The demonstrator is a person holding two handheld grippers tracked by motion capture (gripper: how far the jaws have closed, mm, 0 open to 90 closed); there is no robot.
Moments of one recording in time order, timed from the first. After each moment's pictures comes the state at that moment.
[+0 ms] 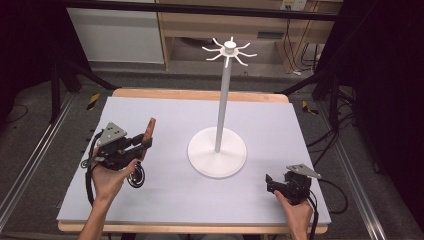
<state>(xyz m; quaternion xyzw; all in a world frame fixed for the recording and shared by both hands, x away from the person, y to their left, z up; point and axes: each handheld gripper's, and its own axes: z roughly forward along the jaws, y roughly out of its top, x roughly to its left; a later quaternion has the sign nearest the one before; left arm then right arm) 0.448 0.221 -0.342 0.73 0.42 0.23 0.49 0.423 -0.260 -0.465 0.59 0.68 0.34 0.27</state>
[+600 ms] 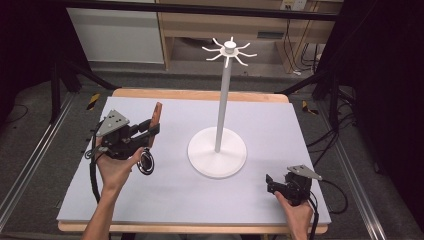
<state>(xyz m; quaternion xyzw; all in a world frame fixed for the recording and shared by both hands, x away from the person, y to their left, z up) 0.454 0.200 -0.308 0.71 0.39 0.25 0.54 0.419 -0.261 -0.466 0.58 0.68 0.35 0.27</state>
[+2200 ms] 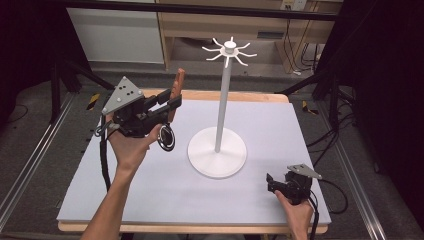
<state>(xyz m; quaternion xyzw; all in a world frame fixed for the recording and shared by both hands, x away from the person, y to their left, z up) 0.450 0.152 -0.225 0.69 0.30 0.27 0.60 0.422 -0.262 -0.465 0.59 0.68 0.35 0.28</state>
